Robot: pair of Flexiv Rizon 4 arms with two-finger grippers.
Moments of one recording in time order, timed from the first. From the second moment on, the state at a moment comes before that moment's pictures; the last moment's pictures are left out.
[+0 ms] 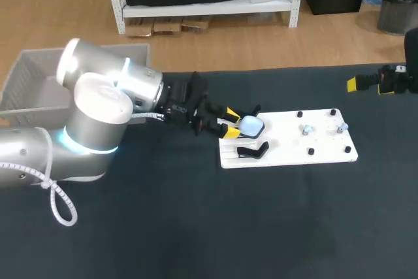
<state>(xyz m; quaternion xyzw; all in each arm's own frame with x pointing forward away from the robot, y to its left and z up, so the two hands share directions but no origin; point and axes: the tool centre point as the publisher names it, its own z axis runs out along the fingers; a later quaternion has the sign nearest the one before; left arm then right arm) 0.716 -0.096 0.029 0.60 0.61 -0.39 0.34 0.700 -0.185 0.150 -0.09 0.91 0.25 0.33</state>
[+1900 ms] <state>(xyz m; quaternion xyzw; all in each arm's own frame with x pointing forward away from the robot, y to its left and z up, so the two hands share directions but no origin) 0.721 -0.120 0.019 0.59 0.62 -0.41 0.33 0.700 -0.185 0.150 -0.09 0.91 0.25 0.33</state>
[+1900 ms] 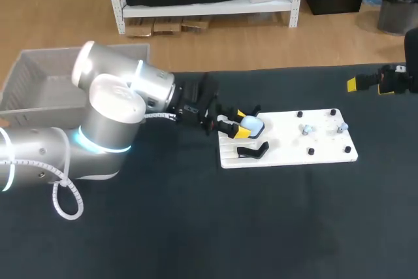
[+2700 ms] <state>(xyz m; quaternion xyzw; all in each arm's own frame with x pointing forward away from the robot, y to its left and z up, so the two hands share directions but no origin) 0.718 -0.115 0.059 0.58 0.58 -0.44 0.36 0.700 -0.185 0.150 -0.09 0.91 0.25 0.33</state>
